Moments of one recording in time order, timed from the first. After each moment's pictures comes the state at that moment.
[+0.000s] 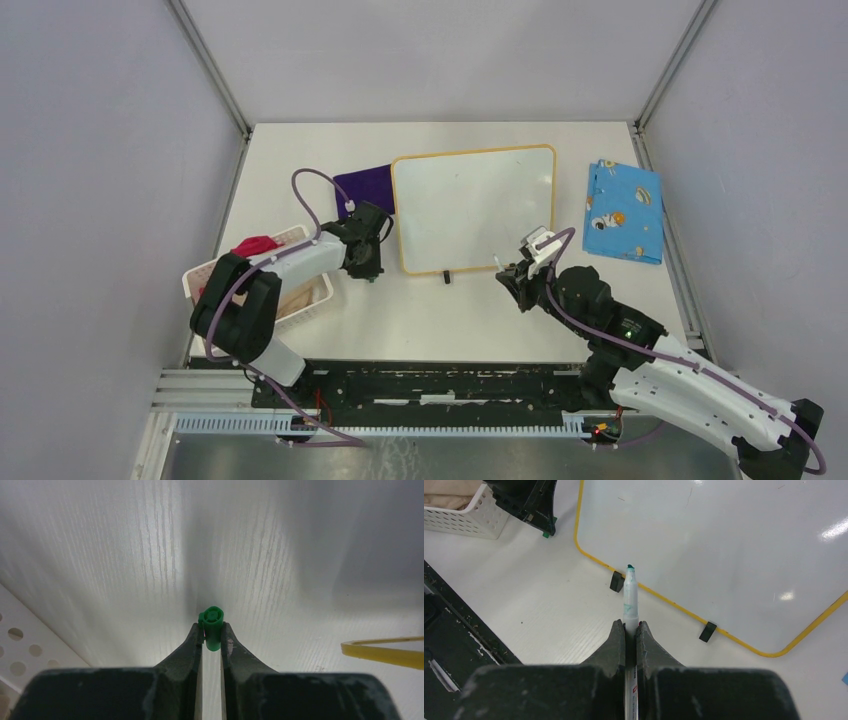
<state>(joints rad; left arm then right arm) -0.50 1.55 0.87 -0.52 -0.18 -0.51 0.91 0.58 0.55 -0.27 0.22 0.13</state>
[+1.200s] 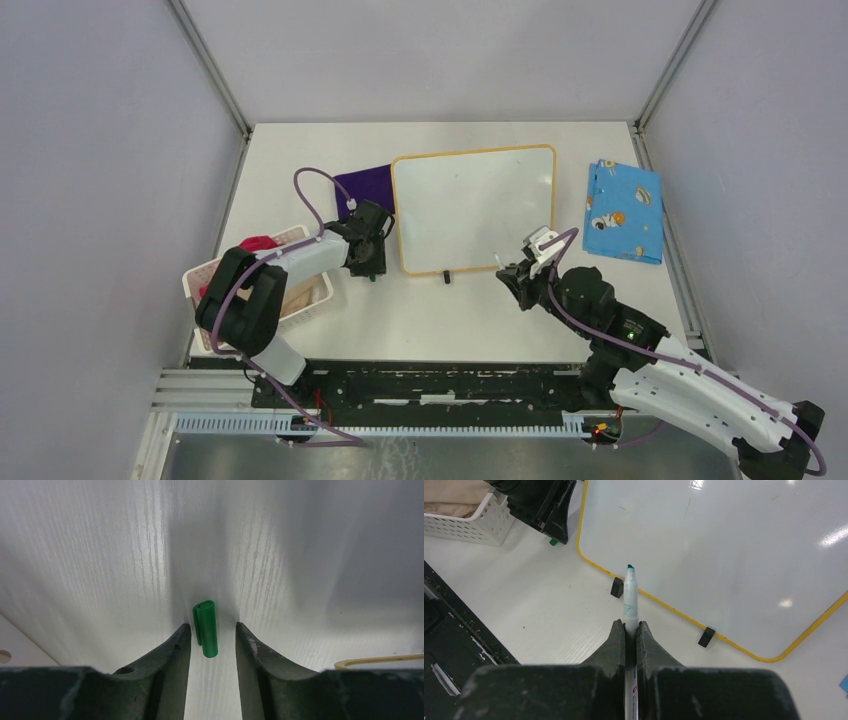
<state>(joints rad) -0.49 1.60 0.88 -0.46 -0.17 -0.51 0.91 0.57 0.55 -0.25 0.22 0.12</state>
